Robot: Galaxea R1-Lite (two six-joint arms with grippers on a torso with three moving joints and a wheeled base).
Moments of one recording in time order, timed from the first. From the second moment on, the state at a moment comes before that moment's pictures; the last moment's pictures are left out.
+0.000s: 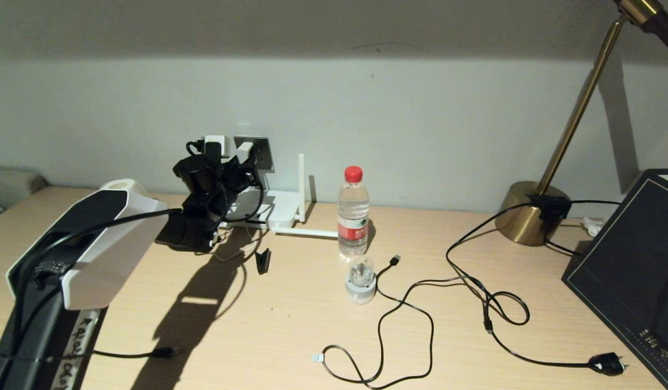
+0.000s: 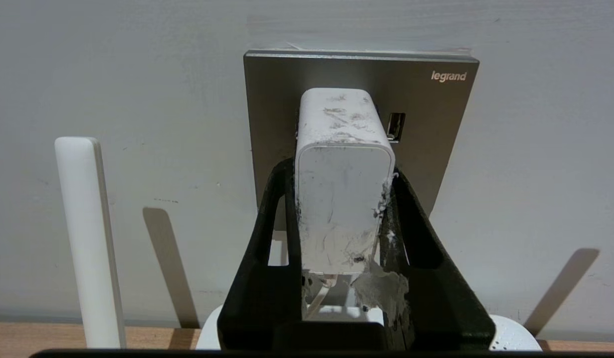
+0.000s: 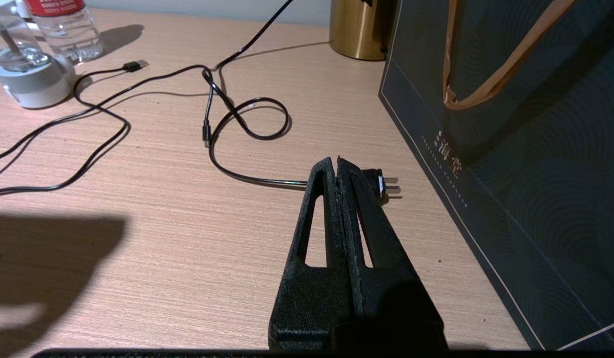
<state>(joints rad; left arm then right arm) -0.14 2.51 -1.74 -1.05 0.03 0.04 -0.01 0.00 0.00 -0.01 0.01 -0.01</state>
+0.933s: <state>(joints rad) -0.14 2.49 -1.73 -1.06 0.04 0.04 -0.01 0.00 0.00 -0.01 0.01 -0.01</state>
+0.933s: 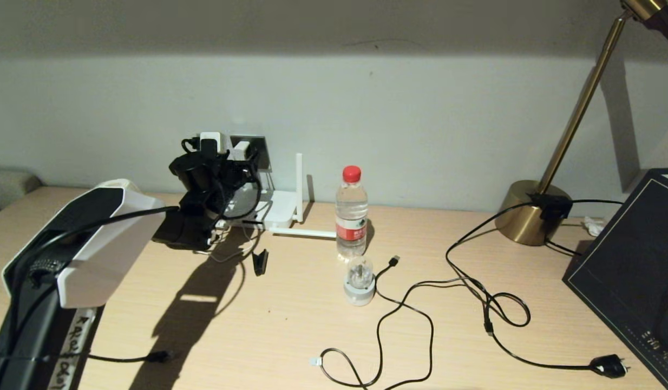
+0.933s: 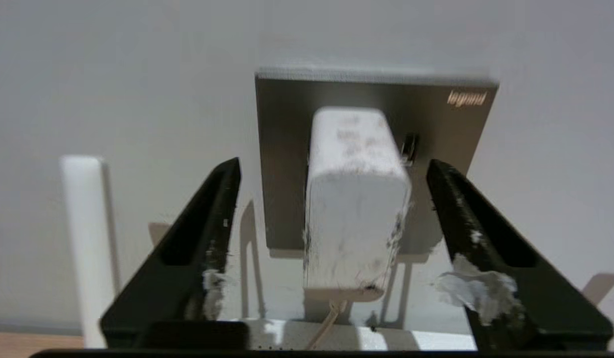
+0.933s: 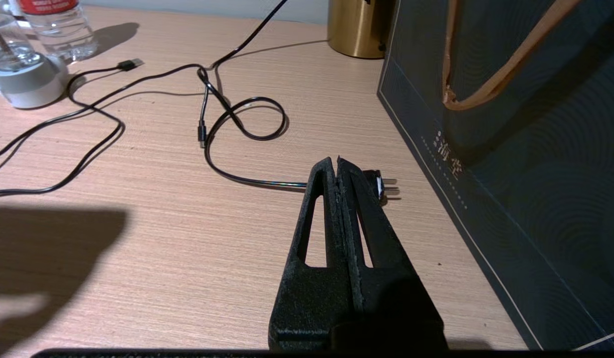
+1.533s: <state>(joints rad) -0.17 2.22 -1.37 -1.14 0.04 0.04 -0.01 0.00 0.00 -0.01 0.01 -0.01</state>
